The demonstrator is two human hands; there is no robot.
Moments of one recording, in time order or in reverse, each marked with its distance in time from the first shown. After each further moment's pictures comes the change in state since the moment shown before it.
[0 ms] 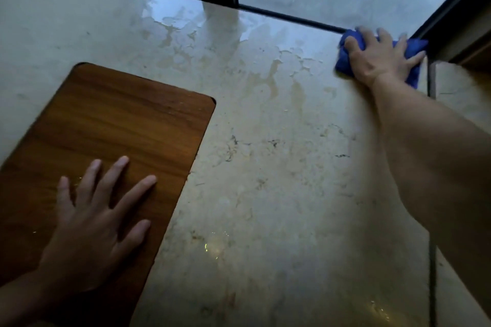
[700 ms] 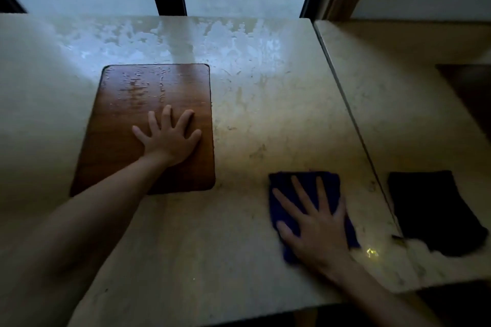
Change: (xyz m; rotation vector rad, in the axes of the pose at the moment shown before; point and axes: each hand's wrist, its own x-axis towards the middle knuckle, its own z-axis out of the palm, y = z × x) left_hand 0.002 0.004 -0.035 -0.177 -0.094 0.084; right_hand -0.618 0.013 0.087 -0.087 0.025 -0.235
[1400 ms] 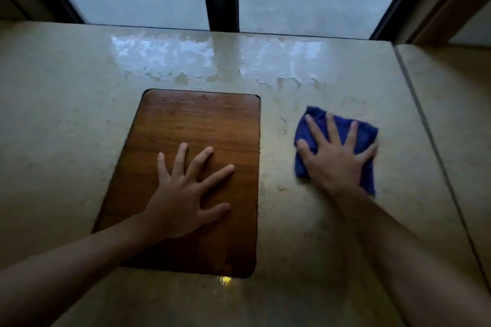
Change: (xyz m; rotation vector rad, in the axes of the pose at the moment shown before) left_hand 0.007 -0.061 0.000 0.203 0.102 0.376; right_hand 0.305 -0.017 -0.019 0.053 0.019 0.264
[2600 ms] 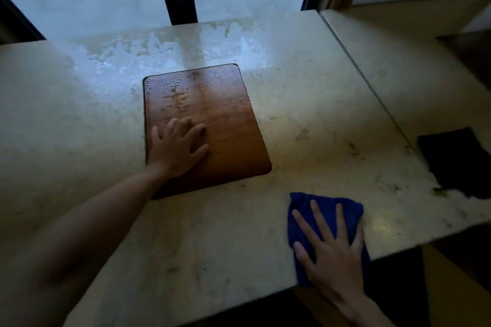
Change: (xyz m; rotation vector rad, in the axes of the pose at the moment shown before) left_hand -0.046 -0.059 -0.015 -0.088 0.034 0.044; right_hand -0.401 -0.043 0.033 -0.068 -0.105 0.044
